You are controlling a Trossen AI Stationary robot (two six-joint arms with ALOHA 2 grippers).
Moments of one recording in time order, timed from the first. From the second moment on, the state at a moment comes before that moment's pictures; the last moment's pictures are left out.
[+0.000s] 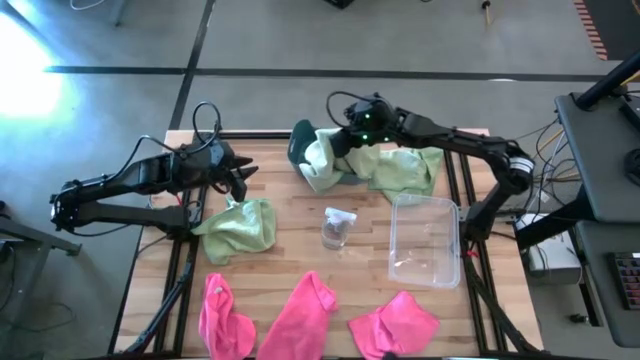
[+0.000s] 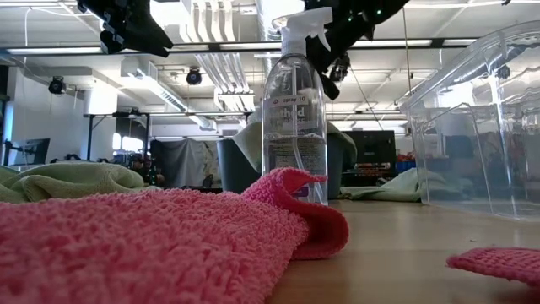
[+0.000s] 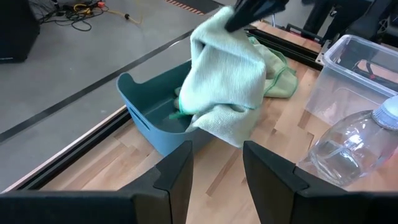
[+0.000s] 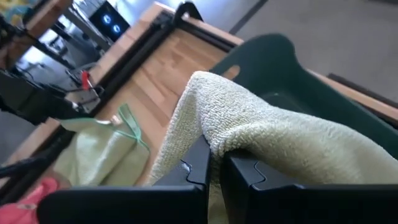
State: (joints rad) left arm 0.20 0.78 0.89 -0.61 -0.32 -0.29; right arm -0.48 1.67 1.43 -0.36 -0.14 0.49
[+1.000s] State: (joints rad) left arm 0.20 0.78 0.90 -0.63 -0.32 -0.27; right arm -0.49 1.62 1.44 -0.48 -0.08 0.31
